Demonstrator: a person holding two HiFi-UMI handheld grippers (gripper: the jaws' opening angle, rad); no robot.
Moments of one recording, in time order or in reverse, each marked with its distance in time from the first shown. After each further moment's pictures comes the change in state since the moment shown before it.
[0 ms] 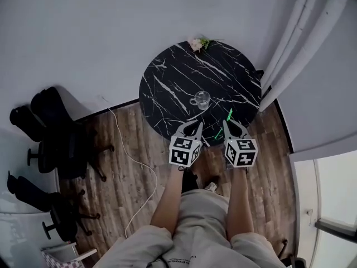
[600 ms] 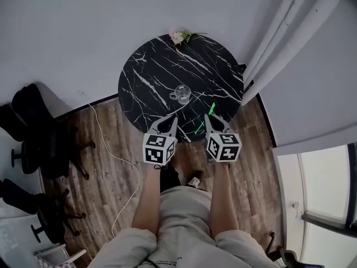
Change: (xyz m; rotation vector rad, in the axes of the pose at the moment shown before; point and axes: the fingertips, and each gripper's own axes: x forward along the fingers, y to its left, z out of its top) left arm -0.009 0.018 0.000 -0.016 -0.004 0.030; right arm 0.007 -0.009 -0.004 0.056 0.003 -0.012
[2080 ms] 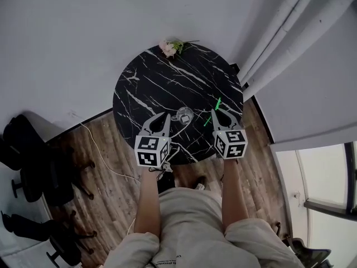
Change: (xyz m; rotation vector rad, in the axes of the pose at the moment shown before) left arm 0.061 0.110 0.103 0.016 -0.044 -0.063; right arm 0.102 -0.031 0.092 -0.127 -0.029 -0.132
